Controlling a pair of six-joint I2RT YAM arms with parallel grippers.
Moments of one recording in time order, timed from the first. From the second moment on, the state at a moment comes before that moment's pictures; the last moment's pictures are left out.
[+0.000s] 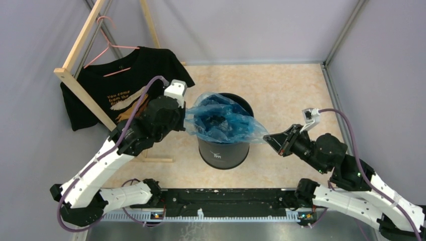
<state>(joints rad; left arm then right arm) -0.85 1.02 1.38 -0.94 -0.44 -0.33 1.02 0.46 0.85 -0.58 0.30 0.79</state>
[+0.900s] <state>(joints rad) -0.82 0.98 1.16 -0.88 -0.45 -0.40 1.02 0.35 0.61 -0.66 0.32 0.84</state>
